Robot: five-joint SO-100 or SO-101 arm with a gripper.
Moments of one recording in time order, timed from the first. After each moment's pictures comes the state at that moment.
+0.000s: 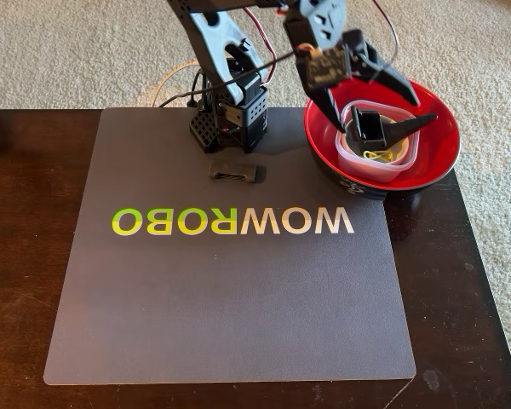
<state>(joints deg) -52.7 126.7 103.6 81.0 28.6</state>
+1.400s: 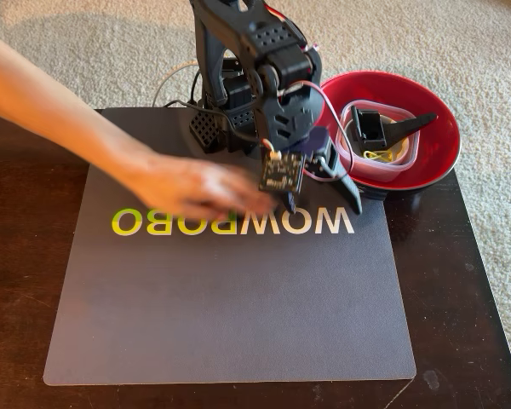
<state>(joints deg) -27.6 119.4 117.7 65.2 43.3</state>
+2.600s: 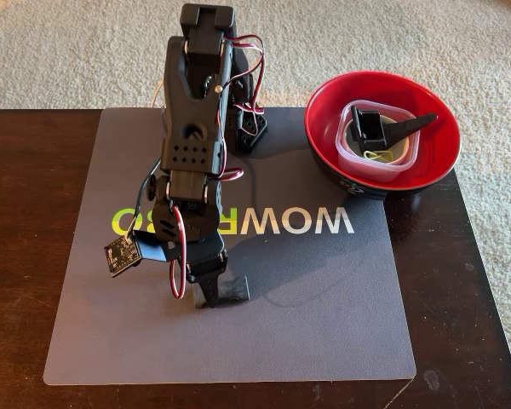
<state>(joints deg) 6.2 74.4 98.3 58.3 25.0</state>
